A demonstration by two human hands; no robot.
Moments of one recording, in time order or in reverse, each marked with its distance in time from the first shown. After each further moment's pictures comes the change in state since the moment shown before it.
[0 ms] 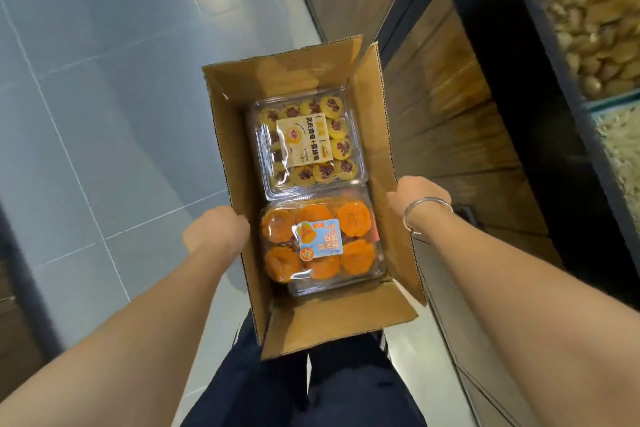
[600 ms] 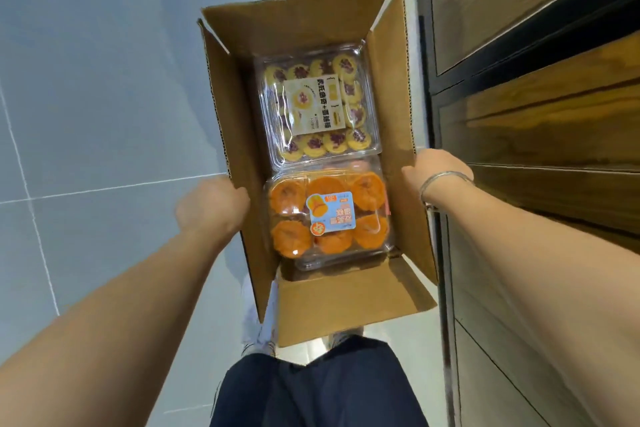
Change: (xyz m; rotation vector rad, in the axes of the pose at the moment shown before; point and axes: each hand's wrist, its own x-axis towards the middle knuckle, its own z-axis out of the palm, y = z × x) left_hand 0.253 0.057 0.129 -0.163 0.003 -0.157; right_hand 0.309 -0.099 0.111 -0.153 -0.021 -0.174
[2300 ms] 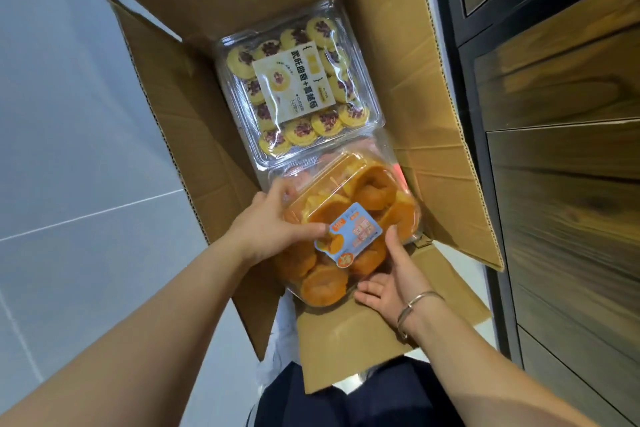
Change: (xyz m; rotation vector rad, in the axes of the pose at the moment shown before) left_hand 0.061 0.032 0.087 -0.361 -0.554 0.342; right_hand -0.030 -0.038 0.192 1.857 -0.716 0.702
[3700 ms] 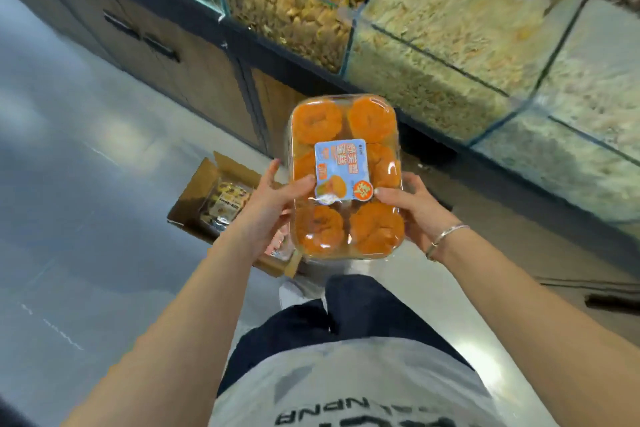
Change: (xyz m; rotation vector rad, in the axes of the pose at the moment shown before) left_hand -0.559 0.192 0.020 -0.280 -0.328 0.416; right_hand -0.584 0.201 -0.115 0.261 0.023 -0.841
